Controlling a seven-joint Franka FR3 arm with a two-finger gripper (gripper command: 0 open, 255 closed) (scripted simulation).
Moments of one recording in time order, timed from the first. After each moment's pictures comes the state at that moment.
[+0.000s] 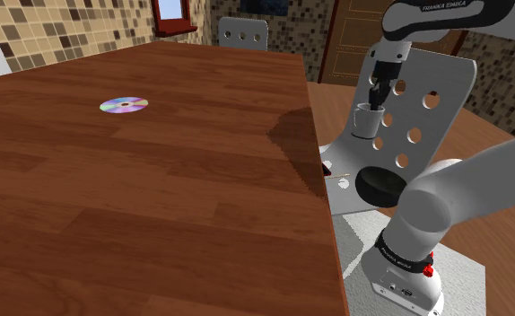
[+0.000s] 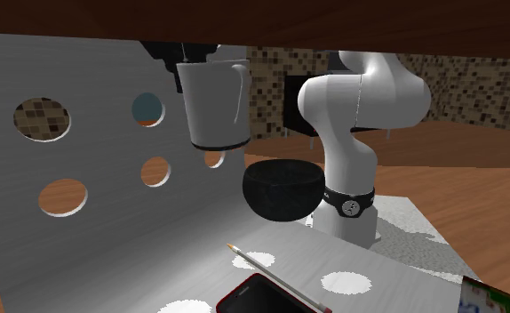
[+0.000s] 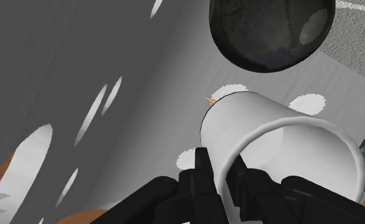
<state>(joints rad) -0.21 -0.60 -0.48 -2.28 -0.24 1.62 -0.48</state>
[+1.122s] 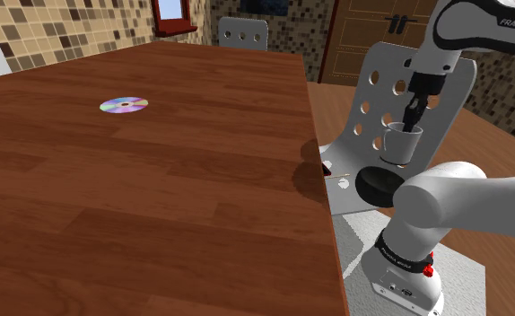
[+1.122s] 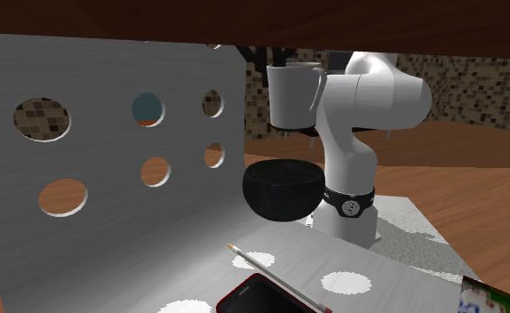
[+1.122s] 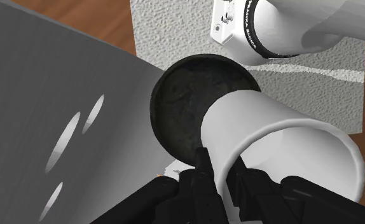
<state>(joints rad) -0.35 -1.11 -0.34 -2.56 -0.27 1.37 -0.43</state>
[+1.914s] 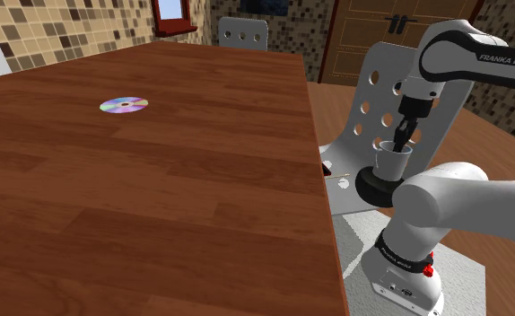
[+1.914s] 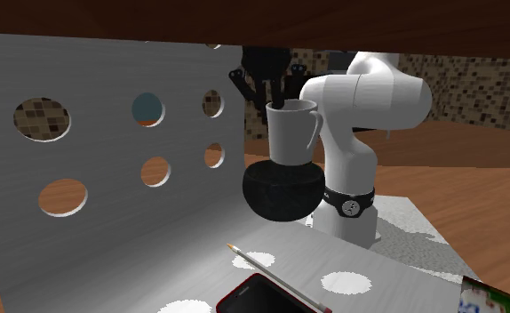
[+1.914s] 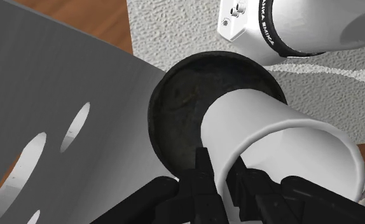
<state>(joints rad) -0.38 -1.16 -0.39 -2.74 -0.32 1.50 -0.43</state>
